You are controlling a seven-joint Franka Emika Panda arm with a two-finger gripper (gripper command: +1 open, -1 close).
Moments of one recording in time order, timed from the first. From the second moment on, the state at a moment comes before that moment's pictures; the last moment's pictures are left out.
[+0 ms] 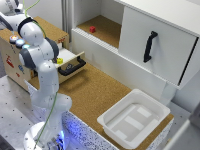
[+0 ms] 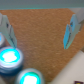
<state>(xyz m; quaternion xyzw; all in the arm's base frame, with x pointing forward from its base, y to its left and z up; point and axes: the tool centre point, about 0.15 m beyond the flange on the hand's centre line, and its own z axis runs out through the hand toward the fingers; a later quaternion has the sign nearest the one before) 0.189 0.462 0.552 0.92 0.37 0.08 0.10</state>
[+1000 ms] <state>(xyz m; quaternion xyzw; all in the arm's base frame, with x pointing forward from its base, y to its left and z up) 0.254 0.164 0.511 0.99 0.12 0.09 0.04</state>
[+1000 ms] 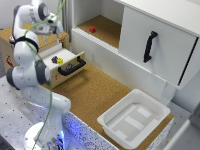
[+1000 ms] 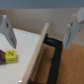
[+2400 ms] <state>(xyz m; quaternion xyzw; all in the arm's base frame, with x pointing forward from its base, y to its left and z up) 0.328 0.061 0.343 0.99 0.01 0.09 -0.04</state>
